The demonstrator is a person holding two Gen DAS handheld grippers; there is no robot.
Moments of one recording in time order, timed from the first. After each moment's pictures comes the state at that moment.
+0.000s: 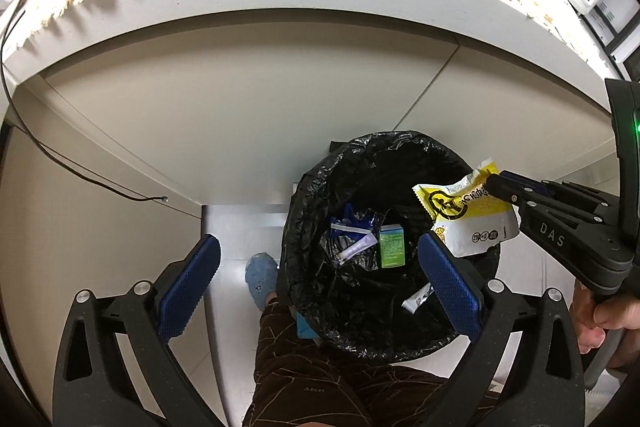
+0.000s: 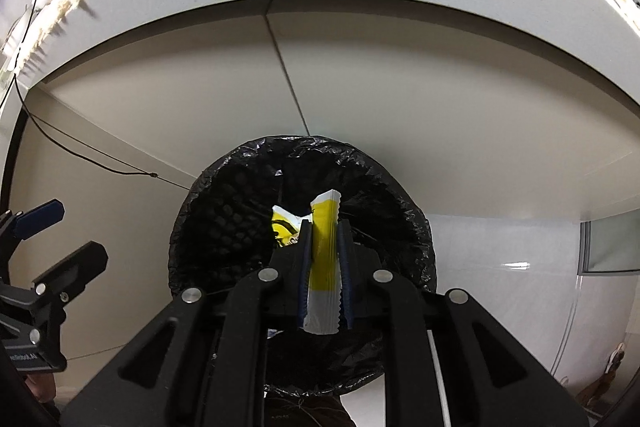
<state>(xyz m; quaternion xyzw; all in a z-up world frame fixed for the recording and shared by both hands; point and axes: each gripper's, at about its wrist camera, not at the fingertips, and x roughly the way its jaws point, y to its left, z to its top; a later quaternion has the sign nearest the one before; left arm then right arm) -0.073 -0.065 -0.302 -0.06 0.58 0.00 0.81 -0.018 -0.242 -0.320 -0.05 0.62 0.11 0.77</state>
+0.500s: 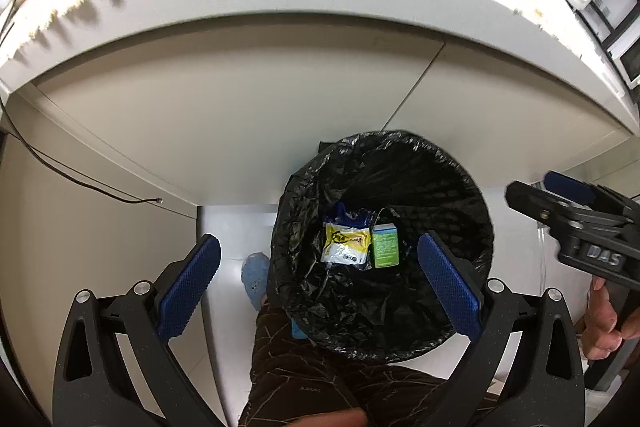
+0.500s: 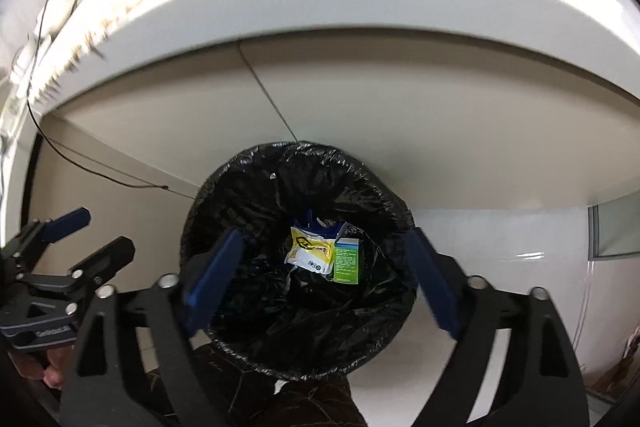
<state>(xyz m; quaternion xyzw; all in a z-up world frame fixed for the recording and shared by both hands) -0.071 -0.076 -0.294 -0.06 0.58 -0.01 0.81 -0.025 -0.276 -0.286 0.00 0.61 0.11 0.78</state>
